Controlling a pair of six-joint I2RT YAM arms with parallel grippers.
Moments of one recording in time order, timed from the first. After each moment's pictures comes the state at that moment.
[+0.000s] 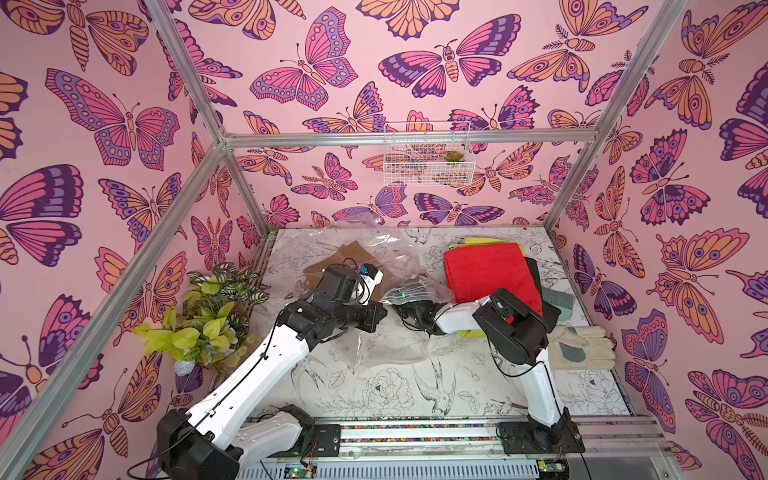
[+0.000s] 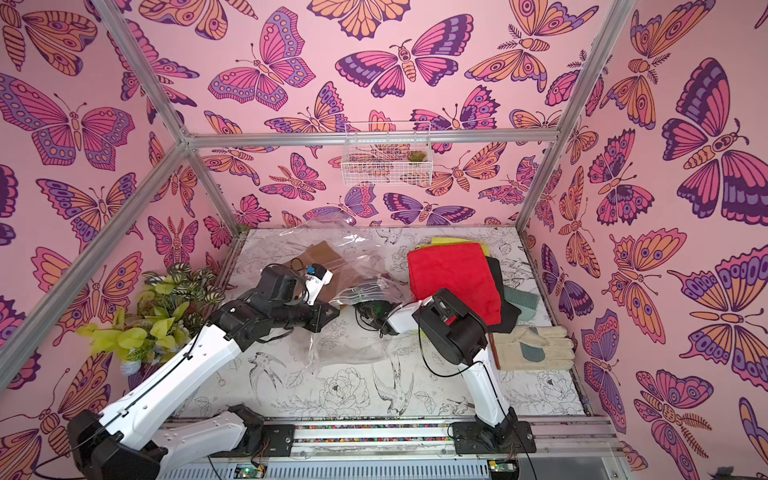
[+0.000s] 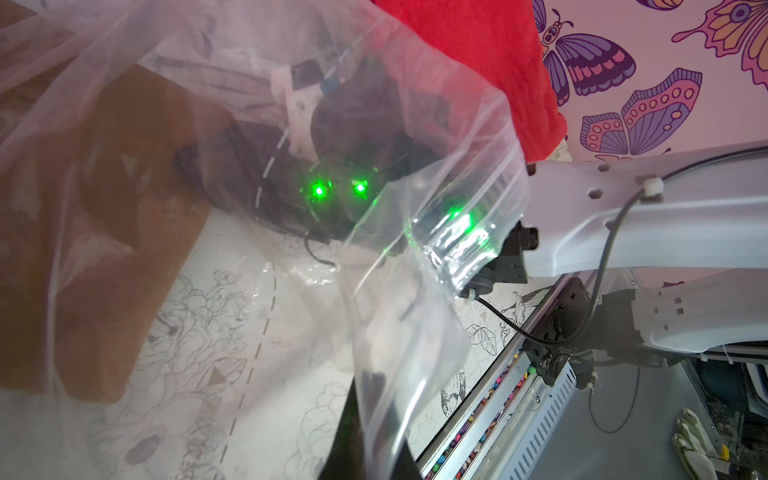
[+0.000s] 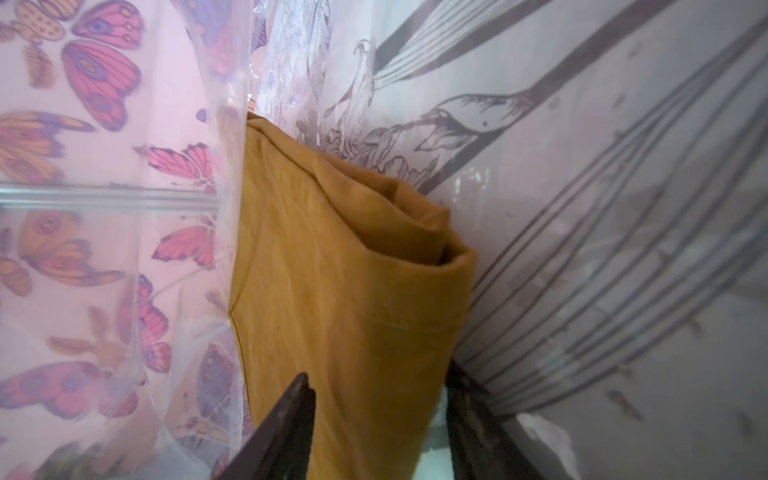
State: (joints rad) left arm -0.54 1.13 1.04 -0.69 0.35 -0.27; right arm 0.79 2.19 1.21 0.48 0.11 1.38
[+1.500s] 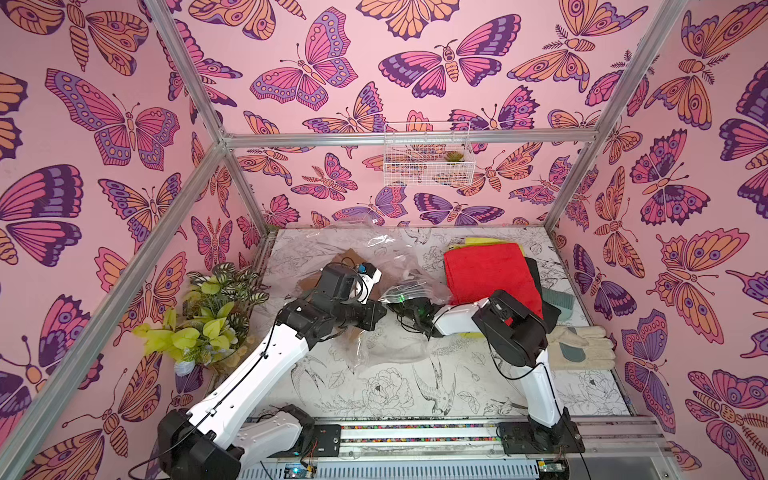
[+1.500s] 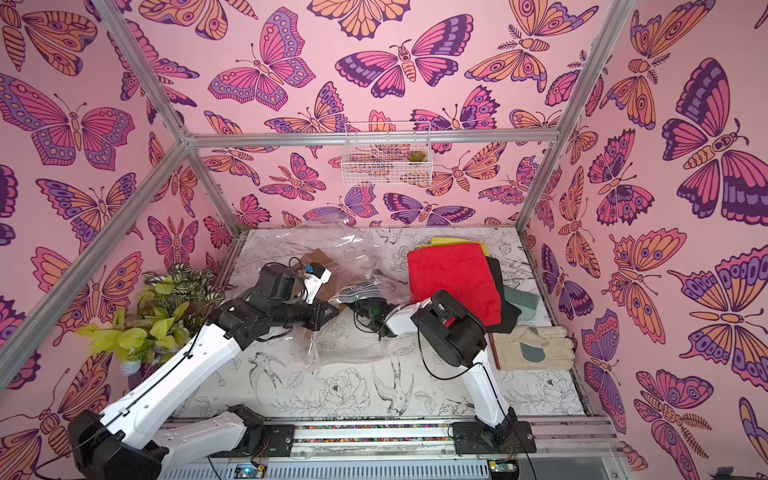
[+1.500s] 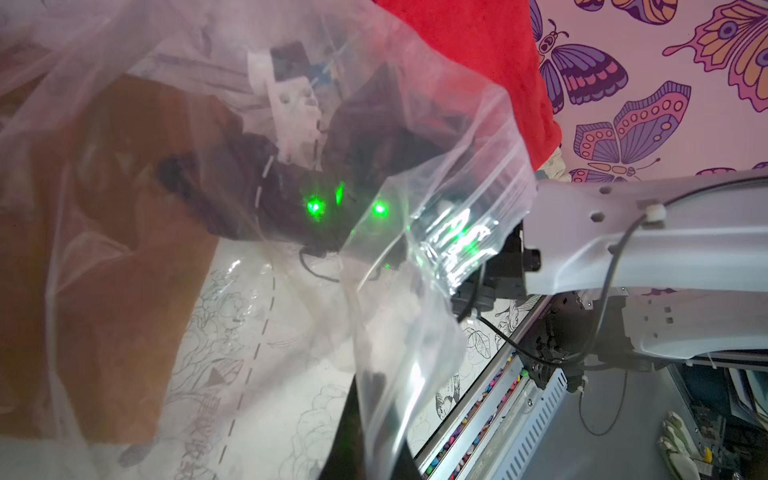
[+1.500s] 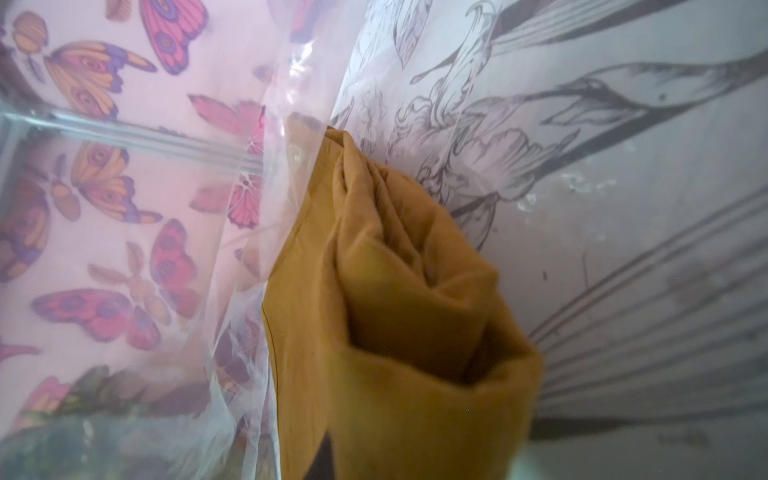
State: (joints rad) left arm -0.52 1.13 1.05 -0.69 0.37 -0.29; right arm 0.84 2.13 1.17 0.55 0.08 1.22
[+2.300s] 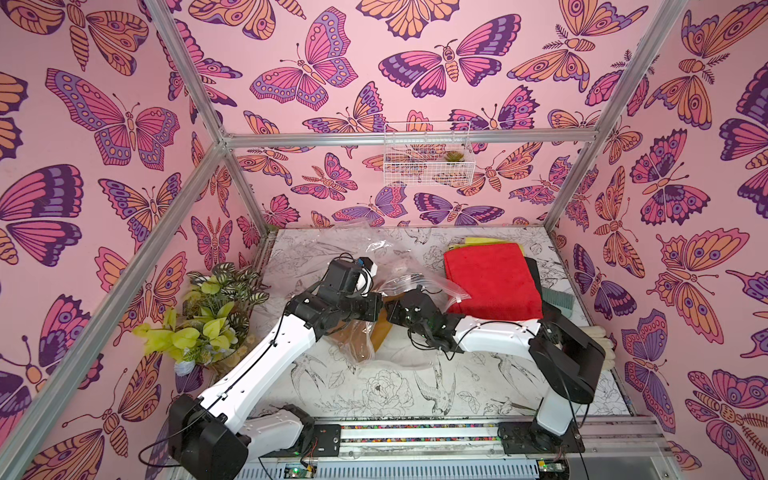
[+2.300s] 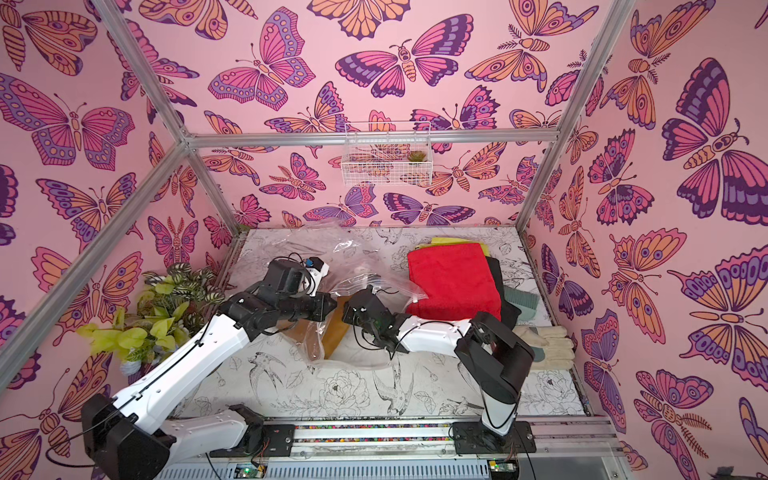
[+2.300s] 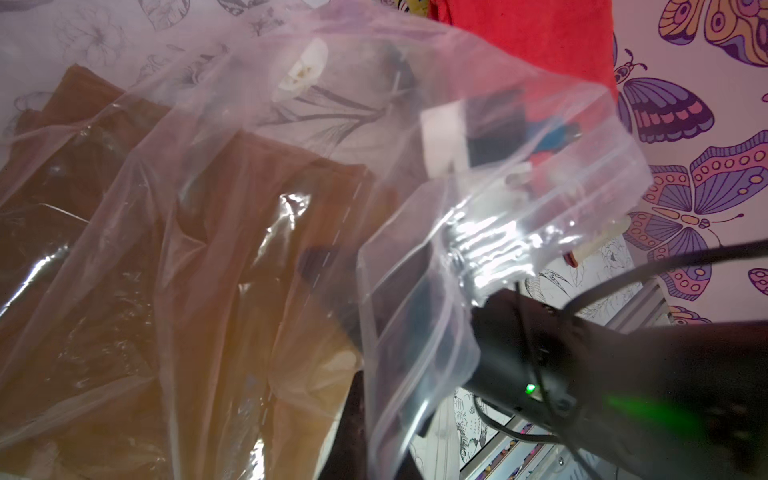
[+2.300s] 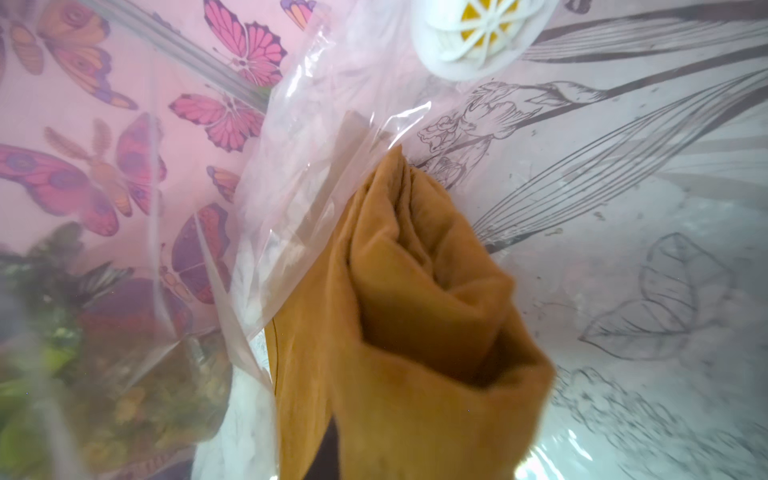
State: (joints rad) left arm -0.52 1.20 1.06 -0.67 0.24 -0.36; right arm 0.95 1.73 1.02 0.16 0.20 1.00
